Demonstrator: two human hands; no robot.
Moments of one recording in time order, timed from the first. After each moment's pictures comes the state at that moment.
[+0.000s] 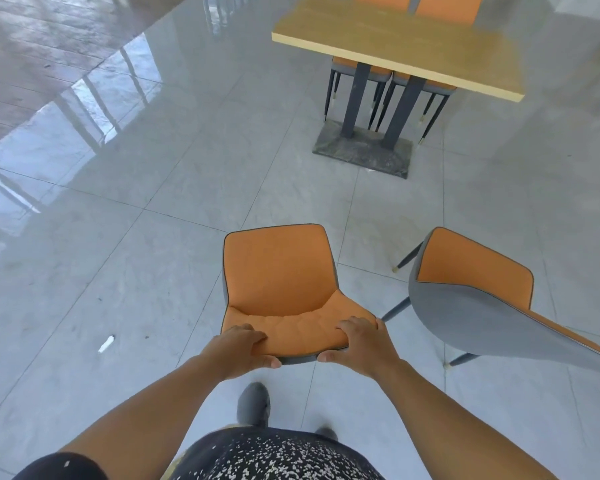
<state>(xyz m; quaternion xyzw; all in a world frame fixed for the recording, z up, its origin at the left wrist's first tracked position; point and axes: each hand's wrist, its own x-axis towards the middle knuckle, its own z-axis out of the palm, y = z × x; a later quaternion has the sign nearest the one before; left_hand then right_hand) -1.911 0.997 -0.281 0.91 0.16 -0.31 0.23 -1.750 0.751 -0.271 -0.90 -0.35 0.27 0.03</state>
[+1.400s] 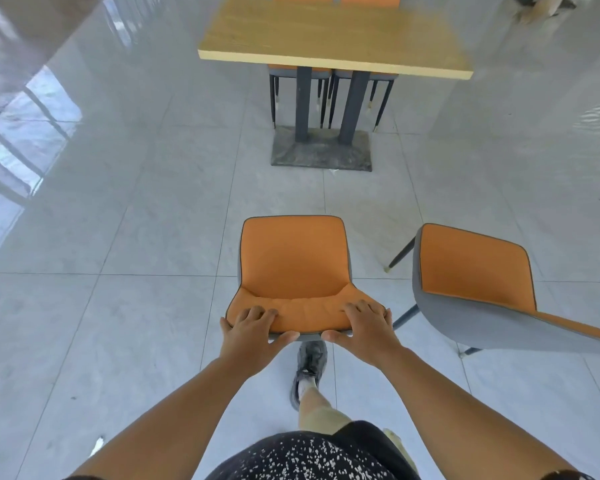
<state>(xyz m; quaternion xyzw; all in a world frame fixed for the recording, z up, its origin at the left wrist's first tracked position) -1.754 1.112 -0.296 0.97 0.10 -0.15 0.17 -1.656 0.862 -0.284 -0.94 -0.20 0.26 0.10</state>
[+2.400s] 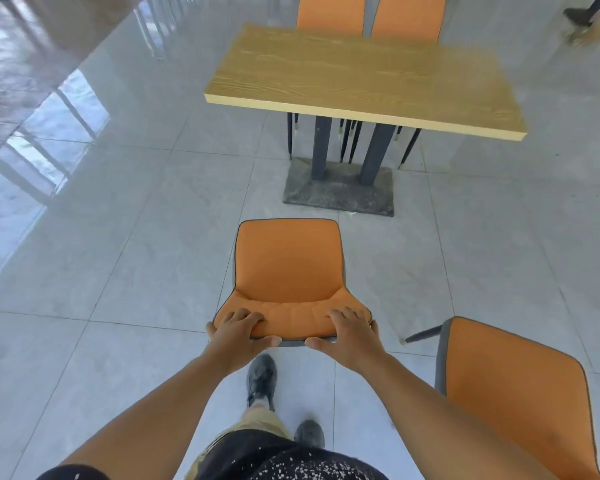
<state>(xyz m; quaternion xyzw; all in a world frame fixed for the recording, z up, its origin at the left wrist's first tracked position) -1.452 1.224 -0.295 0.94 0.17 -0.22 0.19 -1.346 0.977 -0.292 -0.93 -0.23 0.28 0.12</state>
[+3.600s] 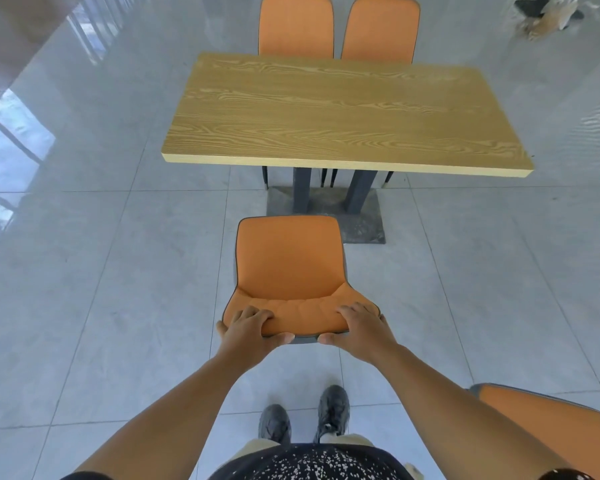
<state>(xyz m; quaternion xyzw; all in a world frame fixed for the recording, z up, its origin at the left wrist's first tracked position) -1.166 1.354 -0.300 0.95 0.13 -0.20 0.21 -1.083 1.100 -0.278 -0.93 -0.16 0.30 0.10</state>
